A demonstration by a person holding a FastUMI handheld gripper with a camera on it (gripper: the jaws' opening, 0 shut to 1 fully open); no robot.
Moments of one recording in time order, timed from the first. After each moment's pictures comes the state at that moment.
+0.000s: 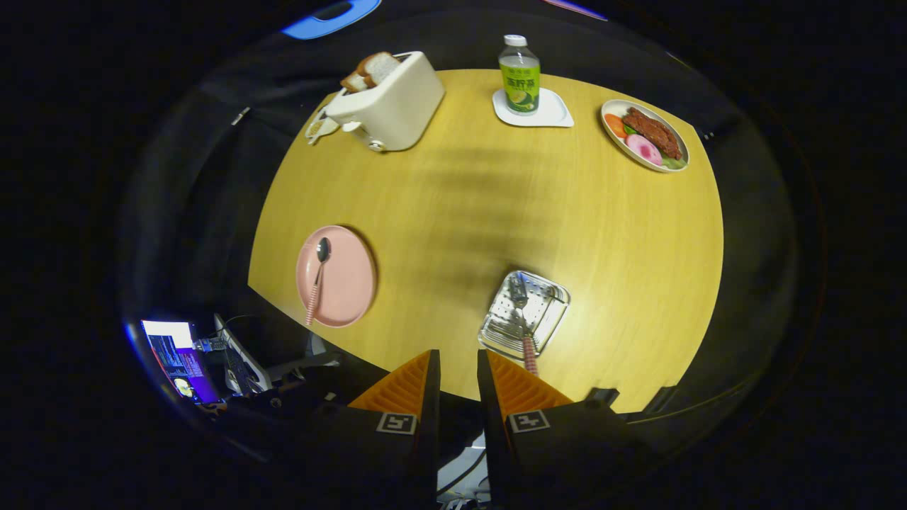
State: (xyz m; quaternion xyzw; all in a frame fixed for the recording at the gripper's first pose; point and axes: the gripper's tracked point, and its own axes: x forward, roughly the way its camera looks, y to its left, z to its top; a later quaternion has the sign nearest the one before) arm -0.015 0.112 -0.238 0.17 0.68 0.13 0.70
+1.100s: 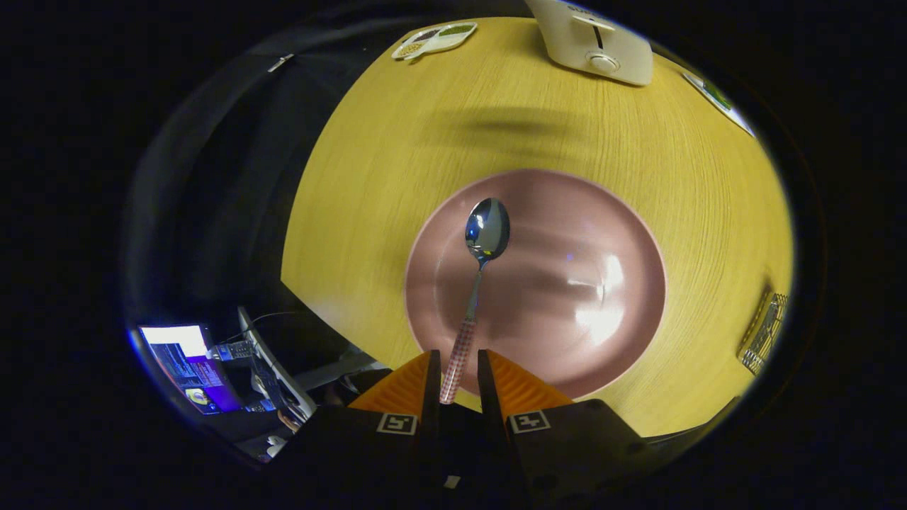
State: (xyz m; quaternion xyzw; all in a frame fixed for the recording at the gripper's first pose) arm -0.017 0.434 -0.343 0.19 0.72 0.20 0.64
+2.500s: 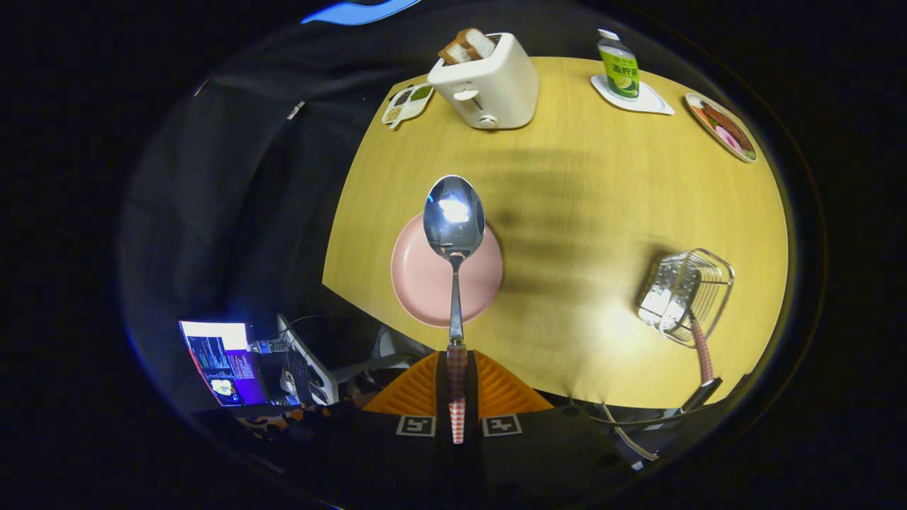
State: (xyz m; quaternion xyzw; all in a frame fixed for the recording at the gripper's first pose) arm -0.038 0.222 -0.214 0.27 0.68 0.20 0.66
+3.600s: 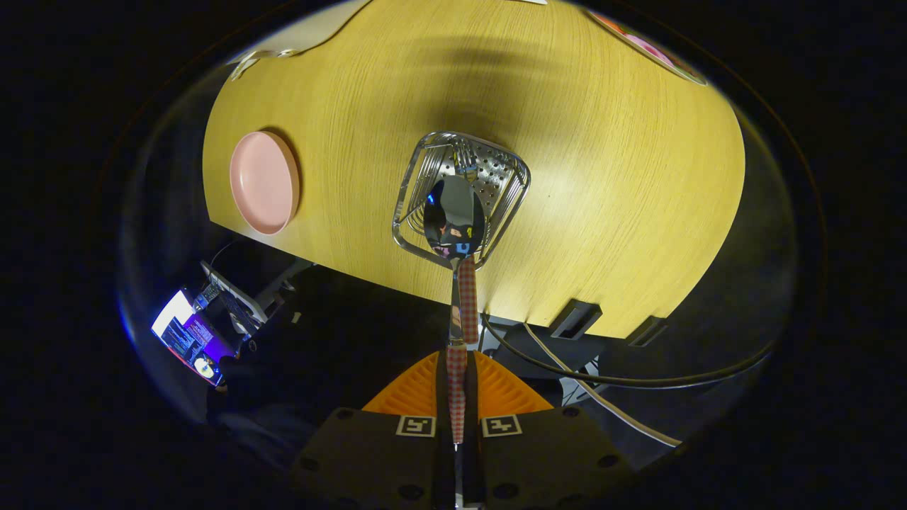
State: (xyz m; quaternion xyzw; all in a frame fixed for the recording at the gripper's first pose) arm -0.105 0.033 -0.283 0.12 0.90 0.12 0.41
